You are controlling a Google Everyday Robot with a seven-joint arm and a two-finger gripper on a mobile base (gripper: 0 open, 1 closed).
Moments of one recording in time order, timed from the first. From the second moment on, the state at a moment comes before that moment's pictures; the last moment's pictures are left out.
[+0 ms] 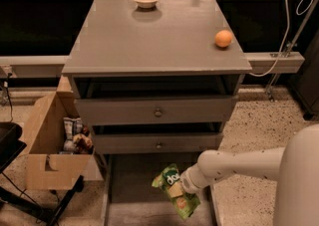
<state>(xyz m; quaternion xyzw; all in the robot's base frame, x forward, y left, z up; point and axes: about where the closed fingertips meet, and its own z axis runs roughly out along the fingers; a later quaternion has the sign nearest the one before) 0.467 -0.069 0.378 -0.27 0.93 0.22 0.09</state>
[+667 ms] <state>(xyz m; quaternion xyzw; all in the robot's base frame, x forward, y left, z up) 0.477 -0.086 0.268 -0.27 0.91 0.30 0.04</state>
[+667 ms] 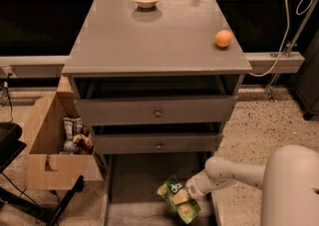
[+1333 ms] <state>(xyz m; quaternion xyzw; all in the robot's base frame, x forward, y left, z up) 0.527 -0.093 0.217 -0.25 0.91 0.33 0.08</state>
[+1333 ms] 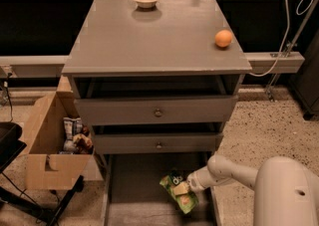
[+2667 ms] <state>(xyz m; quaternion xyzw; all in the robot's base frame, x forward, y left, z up) 0.518 -0.085 0.211 -0.25 0.90 0.34 0.07</state>
